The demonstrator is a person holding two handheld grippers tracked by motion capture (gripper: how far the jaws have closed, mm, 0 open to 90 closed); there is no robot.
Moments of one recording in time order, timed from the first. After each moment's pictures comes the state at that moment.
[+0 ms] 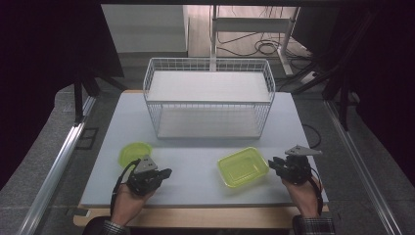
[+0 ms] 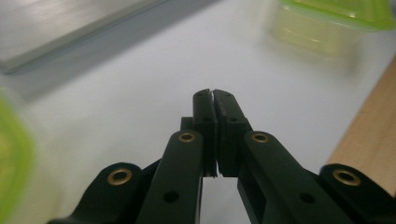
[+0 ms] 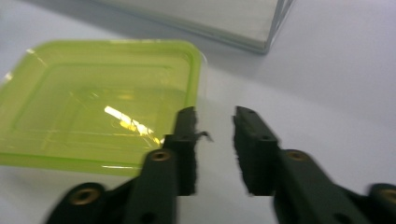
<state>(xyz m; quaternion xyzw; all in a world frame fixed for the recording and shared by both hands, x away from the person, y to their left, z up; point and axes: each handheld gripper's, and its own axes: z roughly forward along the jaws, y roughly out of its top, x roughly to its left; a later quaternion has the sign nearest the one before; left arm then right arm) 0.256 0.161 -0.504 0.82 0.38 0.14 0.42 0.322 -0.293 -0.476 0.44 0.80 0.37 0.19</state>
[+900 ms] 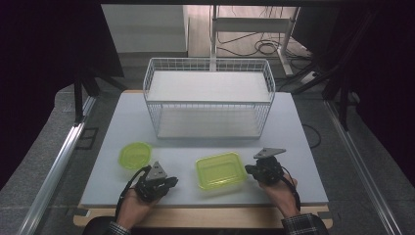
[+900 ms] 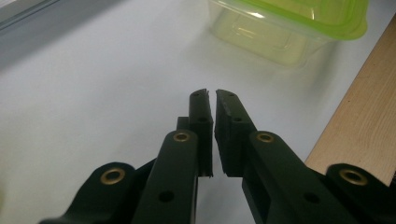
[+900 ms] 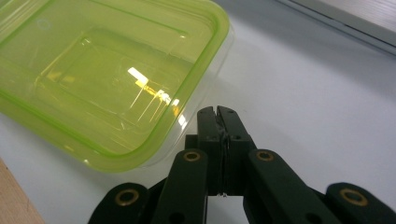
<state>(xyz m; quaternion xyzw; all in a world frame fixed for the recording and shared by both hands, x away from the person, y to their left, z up) 0.252 0.149 -0.519 0.84 0.36 0.12 0.38 0.328 -0.222 -0.497 0.36 0.86 0.33 0.13</state>
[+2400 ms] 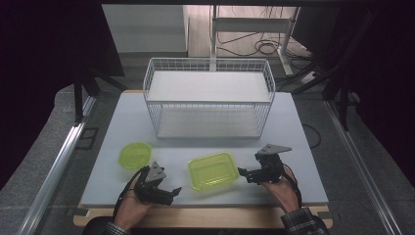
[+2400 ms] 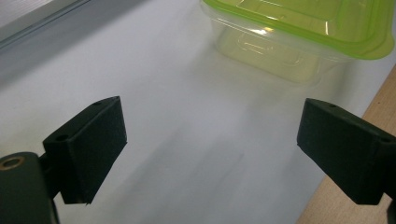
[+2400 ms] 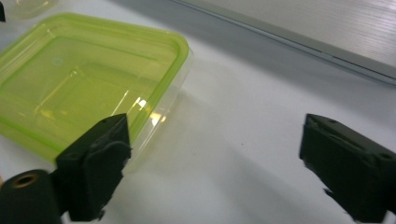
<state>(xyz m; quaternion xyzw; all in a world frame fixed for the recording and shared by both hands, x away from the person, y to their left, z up) 0.252 0.150 -0.524 0.84 0.36 0.16 0.38 0.335 -0.229 -0.494 0.37 0.83 0.40 0.12</state>
